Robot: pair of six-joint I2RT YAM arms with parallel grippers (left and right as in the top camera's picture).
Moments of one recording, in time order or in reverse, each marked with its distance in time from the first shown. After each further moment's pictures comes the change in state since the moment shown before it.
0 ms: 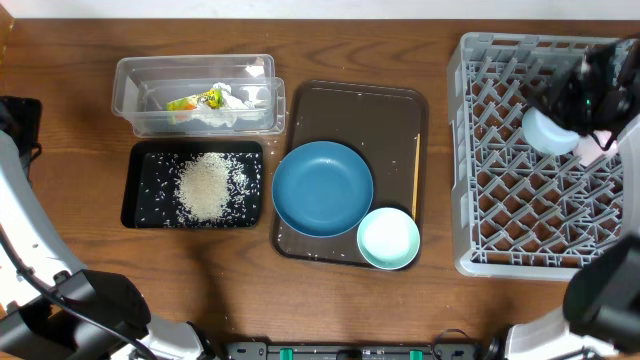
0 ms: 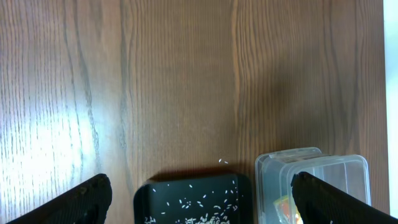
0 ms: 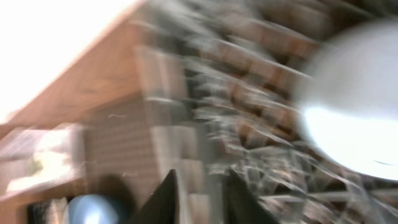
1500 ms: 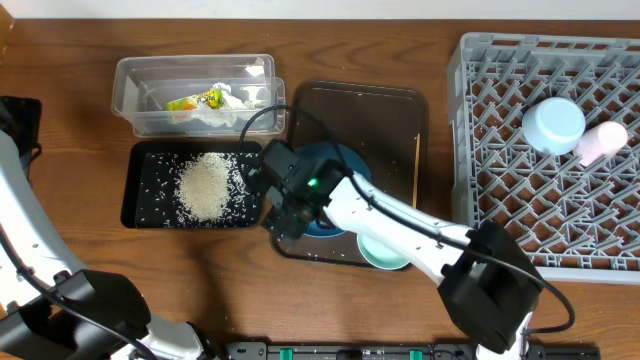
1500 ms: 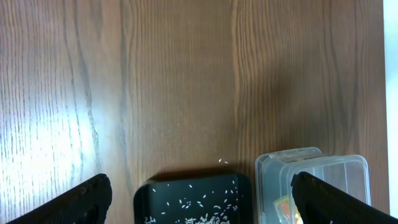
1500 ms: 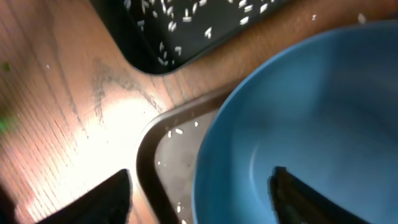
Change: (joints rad) left arm 0.000 0.000 0.000 0.000 0.000 0.000; right arm 1.266 0.238 -0.001 -0.031 0.473 -0.300
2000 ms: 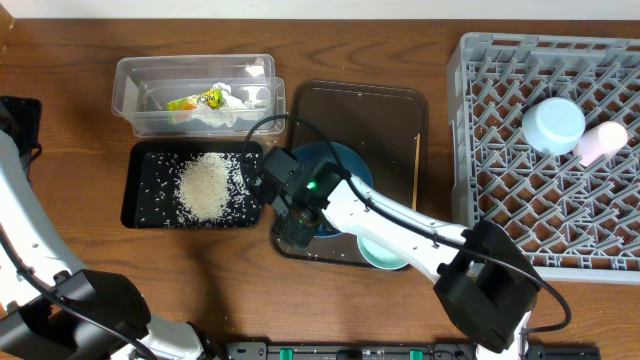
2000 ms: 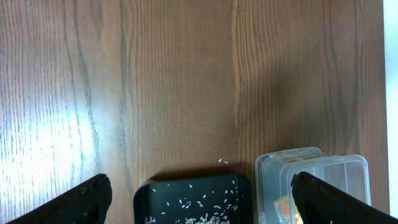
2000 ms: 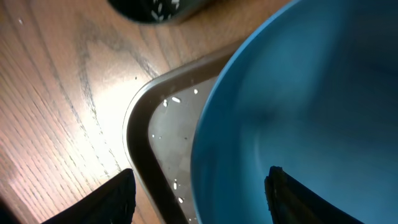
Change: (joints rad) left arm 0.000 0.000 0.000 0.000 0.000 0.000; right arm 0.001 0.006 -0.041 -0.043 0.003 -0.028
